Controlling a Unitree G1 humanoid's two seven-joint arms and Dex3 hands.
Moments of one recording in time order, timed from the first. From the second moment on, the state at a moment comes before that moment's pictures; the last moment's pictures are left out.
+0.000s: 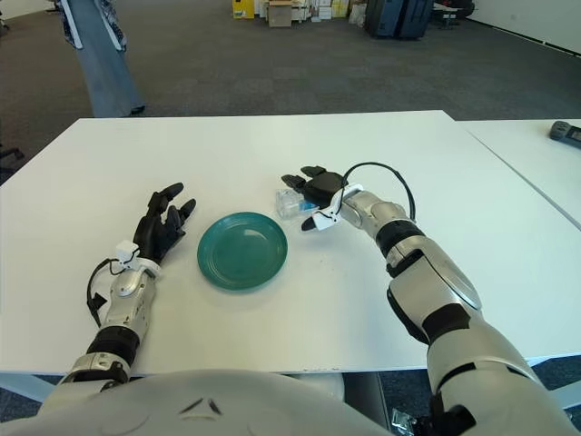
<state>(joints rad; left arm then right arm) -0.11 0.02 0.14 0.68 -0.15 -0.57 -0.22 -0.78 -0.40 0.70 1.13 -0.91 -0.54 -0.14</state>
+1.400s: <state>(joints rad) -0.07 0.02 0.15 0.60 -0.19 -0.54 -0.24 -0.79 -0.30 0.75 1.27 -0.92 -0.45 -0.36</state>
